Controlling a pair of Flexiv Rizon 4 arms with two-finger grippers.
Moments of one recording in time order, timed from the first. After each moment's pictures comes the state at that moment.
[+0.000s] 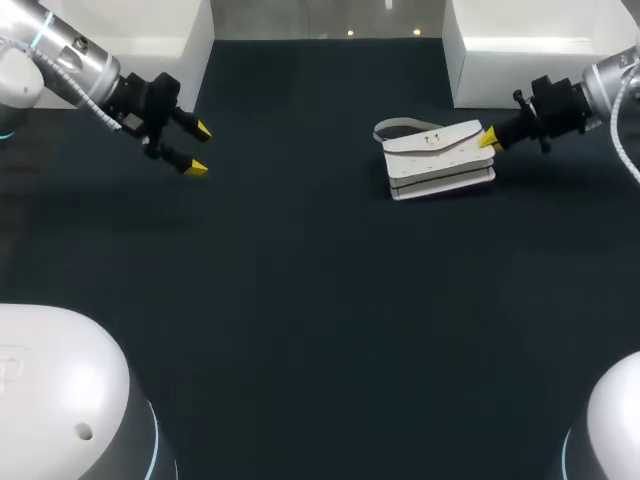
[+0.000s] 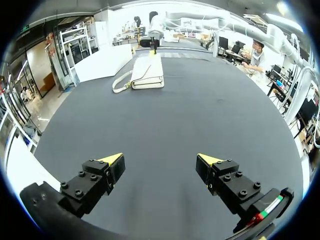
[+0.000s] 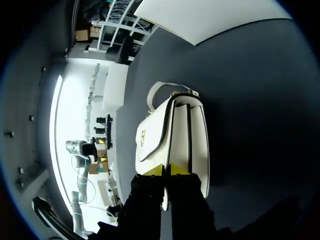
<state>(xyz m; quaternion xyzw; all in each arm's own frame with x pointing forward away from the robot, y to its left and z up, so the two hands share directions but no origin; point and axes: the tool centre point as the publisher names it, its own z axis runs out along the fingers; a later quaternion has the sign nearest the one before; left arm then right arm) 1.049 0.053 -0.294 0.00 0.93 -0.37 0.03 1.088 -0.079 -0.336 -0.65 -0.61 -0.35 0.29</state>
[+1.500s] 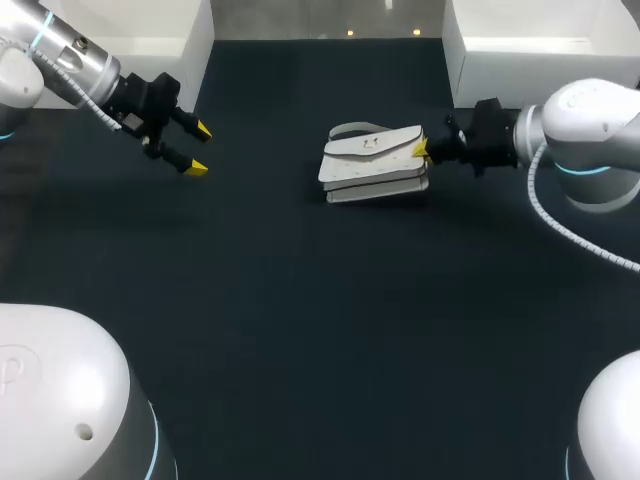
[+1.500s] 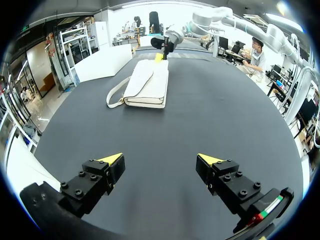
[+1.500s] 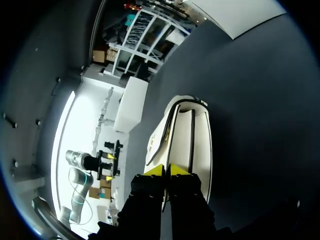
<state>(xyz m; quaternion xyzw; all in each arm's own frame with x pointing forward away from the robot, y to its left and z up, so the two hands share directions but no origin) 1.049 0.053 -0.294 0.00 0.93 -0.37 0.03 1.060 0.053 -0.327 -0.66 -0.54 -0.48 0.20</state>
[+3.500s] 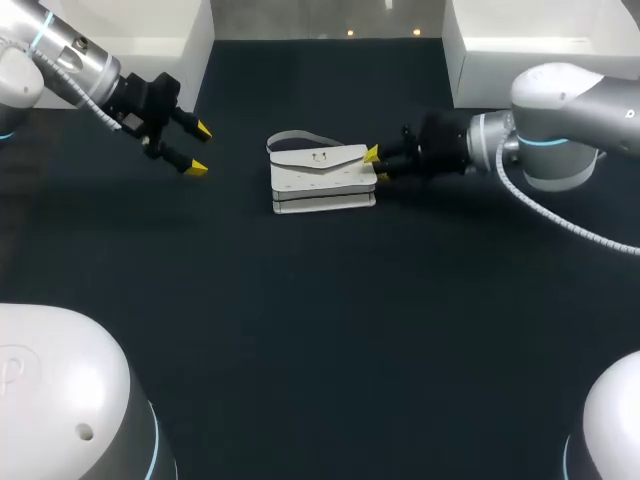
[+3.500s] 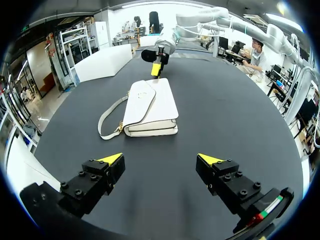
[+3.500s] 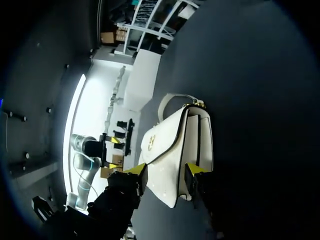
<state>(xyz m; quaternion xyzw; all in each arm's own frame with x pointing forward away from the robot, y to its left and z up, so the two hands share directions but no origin) 1.049 0.053 -0.294 0.00 0.93 -0.37 0.03 1.068 0.129 -0.354 -0.59 -0.58 -0.47 0.29</state>
